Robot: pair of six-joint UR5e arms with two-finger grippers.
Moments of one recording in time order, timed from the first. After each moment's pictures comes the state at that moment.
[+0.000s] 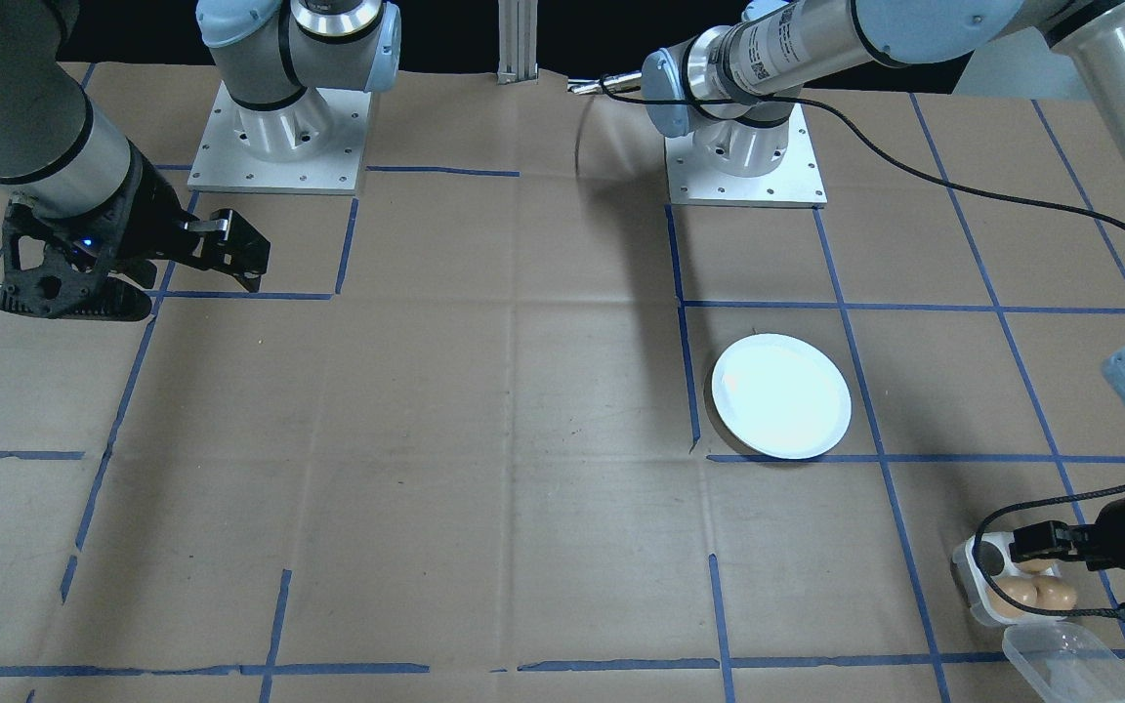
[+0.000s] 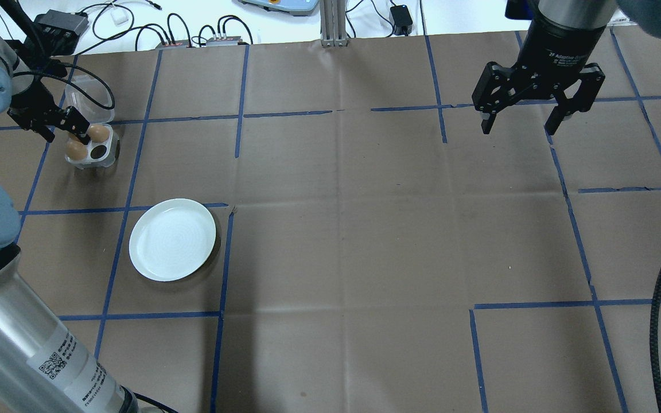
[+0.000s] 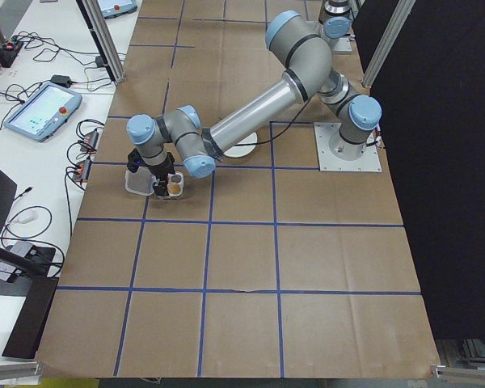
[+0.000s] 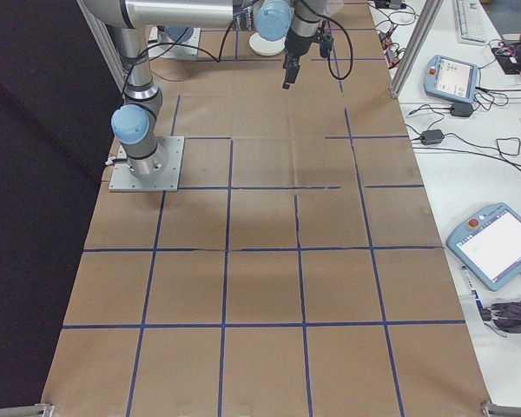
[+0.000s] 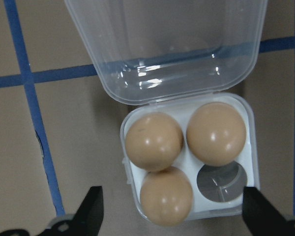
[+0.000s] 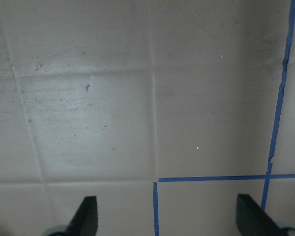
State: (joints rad) left arm -1.08 -2.29 -1.24 -1.24 1.62 0.62; right arm 1.51 -1.42 1.43 -1.38 -1.54 -0.02
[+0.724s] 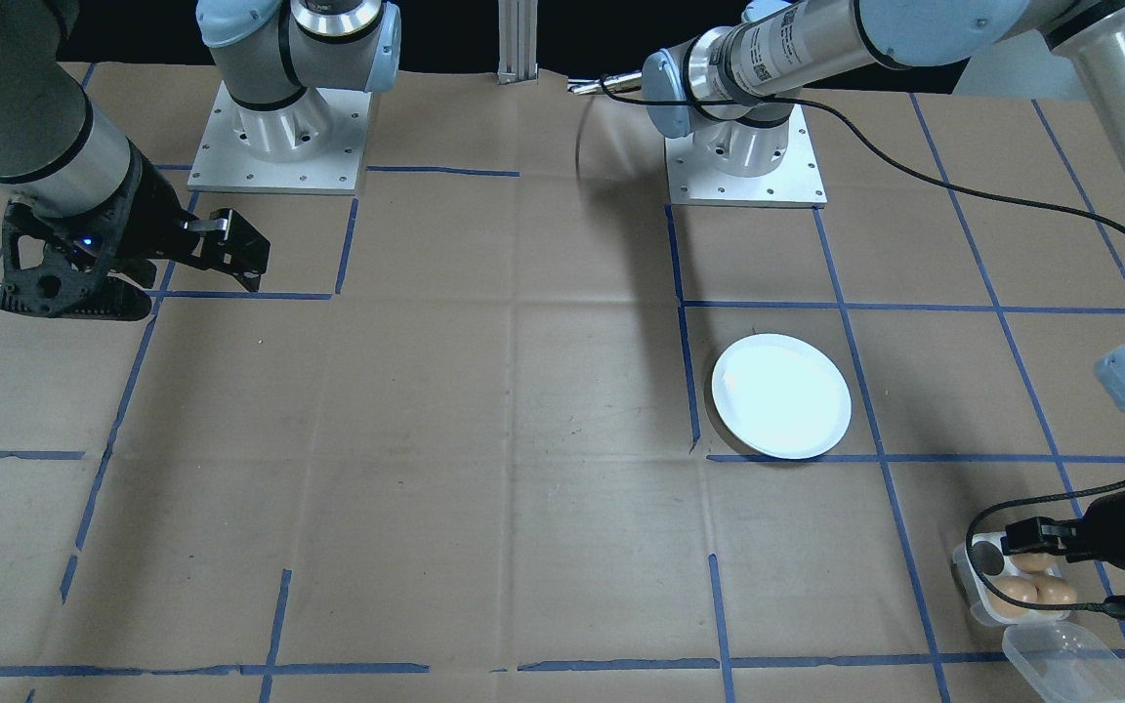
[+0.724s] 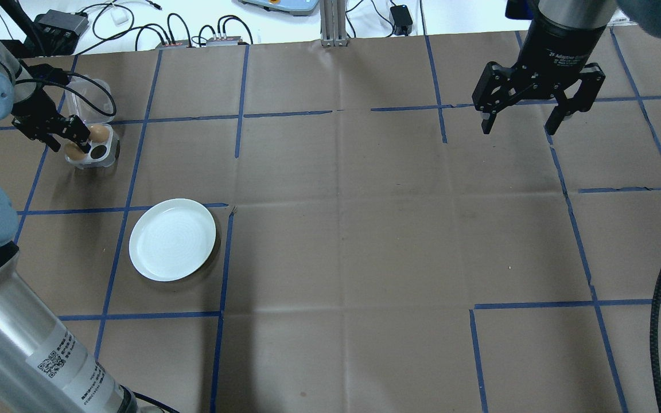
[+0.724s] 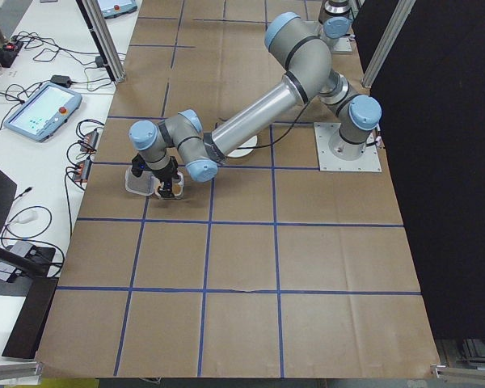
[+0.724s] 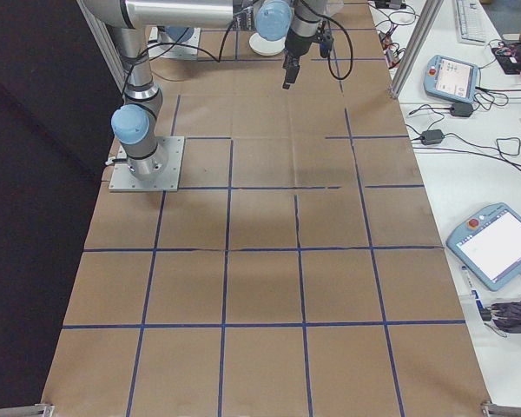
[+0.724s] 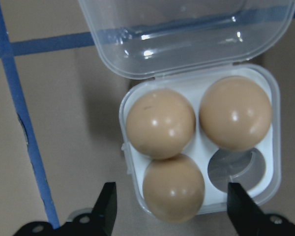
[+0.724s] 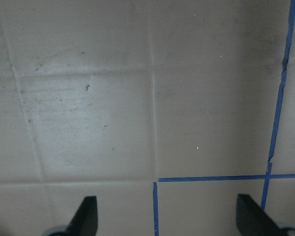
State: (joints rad) left arm -1.08 -2.30 -1.27 -1.24 1.62 0.60; right arm 1.51 -1.42 1.43 -1.38 -1.54 -0.02
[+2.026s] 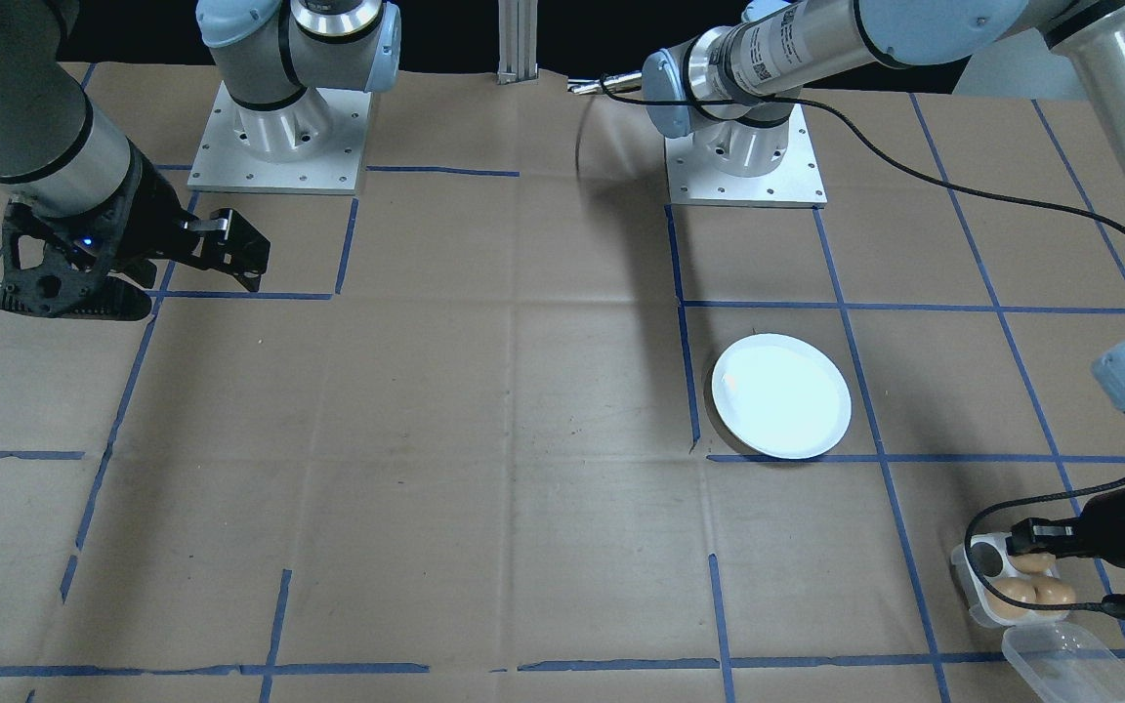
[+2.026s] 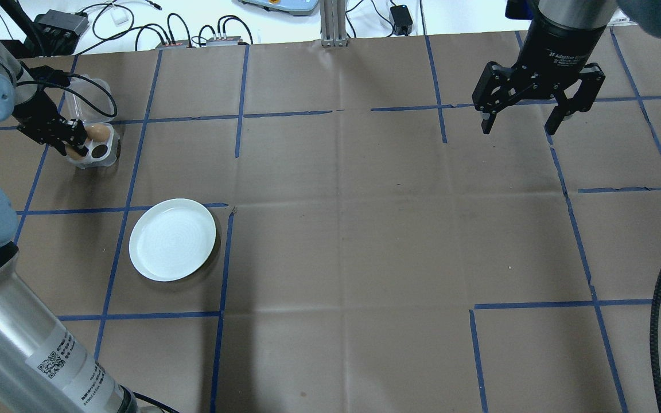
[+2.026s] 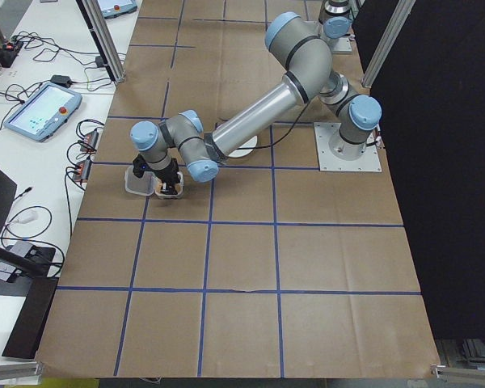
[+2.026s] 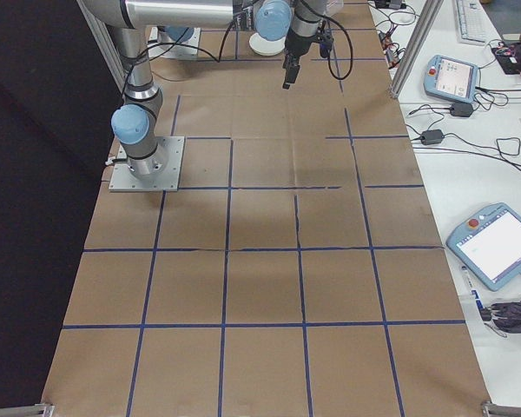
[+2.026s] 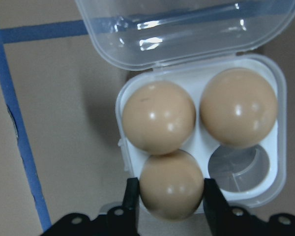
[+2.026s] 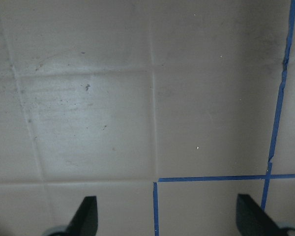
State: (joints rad) left arm -1.08 -2.29 -1.28 -1.24 1.62 0.59; right arm 1.51 -1.42 1.43 -1.38 -1.54 -0.02
